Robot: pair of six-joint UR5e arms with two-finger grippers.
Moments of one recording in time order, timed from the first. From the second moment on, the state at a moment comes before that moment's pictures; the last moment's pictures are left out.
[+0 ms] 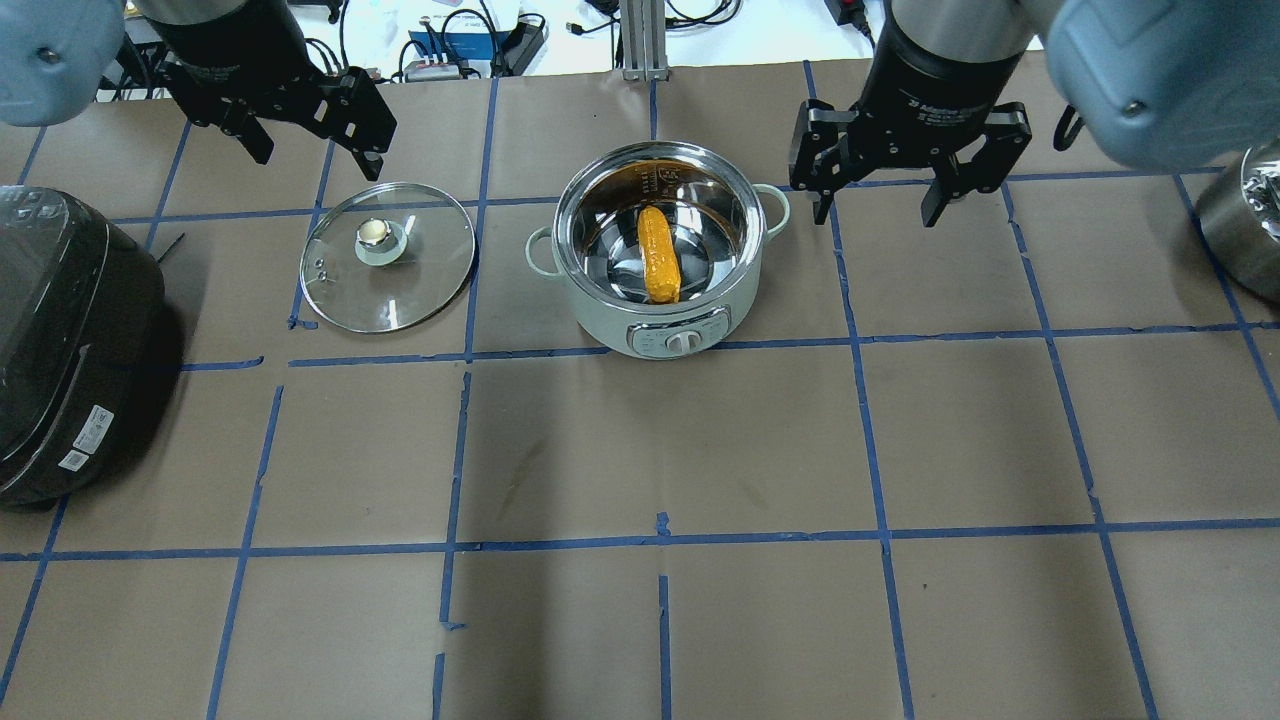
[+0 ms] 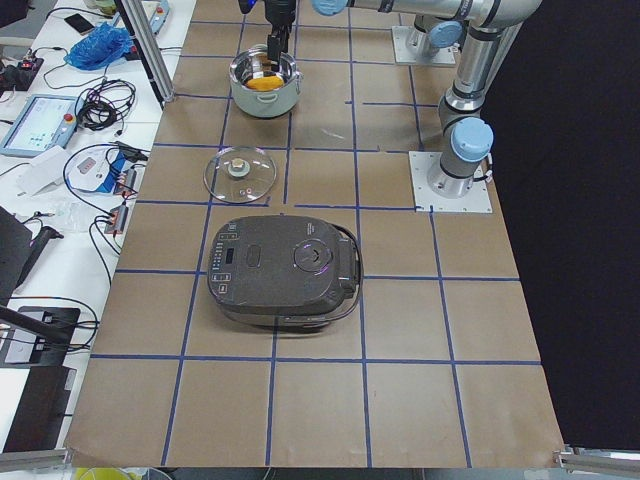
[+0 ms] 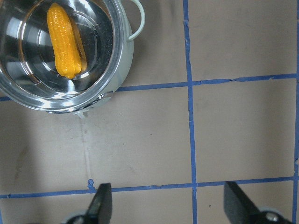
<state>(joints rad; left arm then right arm) -1.58 -1.68 -1.39 -1.56 1.64 0.18 1.68 -1.57 1.50 -1.52 -1.55 0.18</state>
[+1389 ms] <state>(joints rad) -1.53 -1.67 -1.40 -1.62 1.58 0.10 1.68 -1.61 1.53 -1.52 -1.60 0.08</state>
